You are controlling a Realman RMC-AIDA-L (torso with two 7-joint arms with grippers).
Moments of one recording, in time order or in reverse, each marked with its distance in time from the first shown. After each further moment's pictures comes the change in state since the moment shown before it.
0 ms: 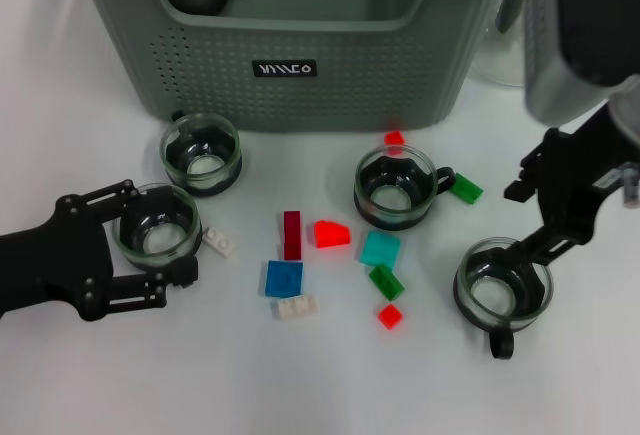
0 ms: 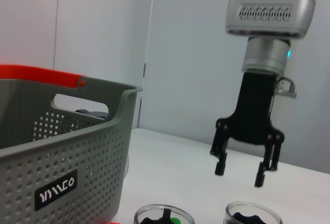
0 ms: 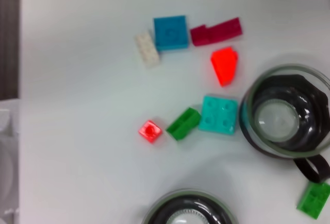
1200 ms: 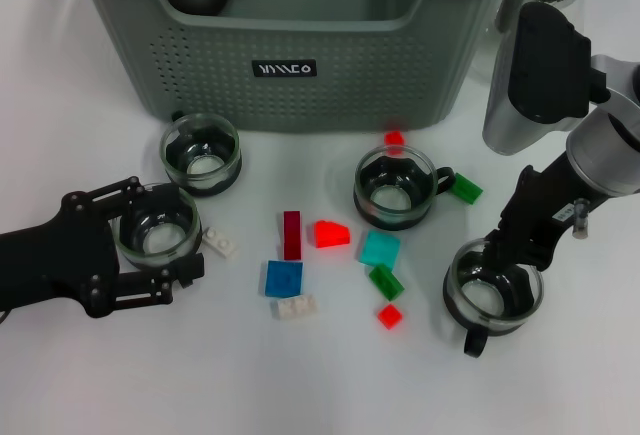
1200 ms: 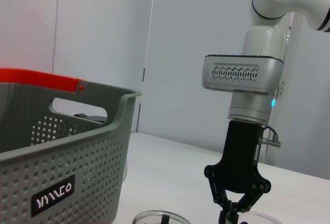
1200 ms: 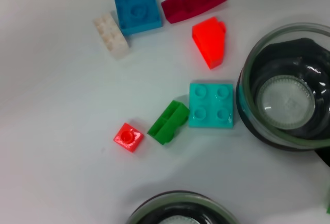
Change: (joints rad) left arm -0.007 -0.004 -0.001 -0.011 -0.005 -0.001 0.000; right arm -0.016 -0.003 -0.071 0.261 0.039 0.247 0.054
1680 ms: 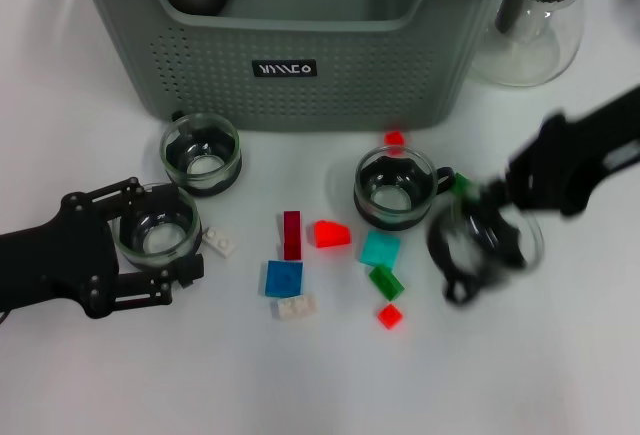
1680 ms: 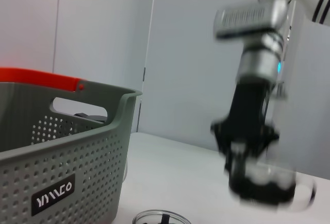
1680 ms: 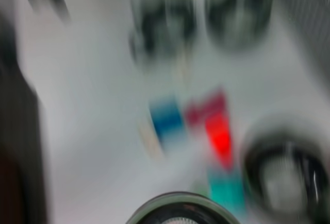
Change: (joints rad) left arm 0.002 0.000 0.000 0.000 0.000 0.000 0.000; right arm 0.004 -0.023 0.474 -0.053 0.215 -0.258 -0.191
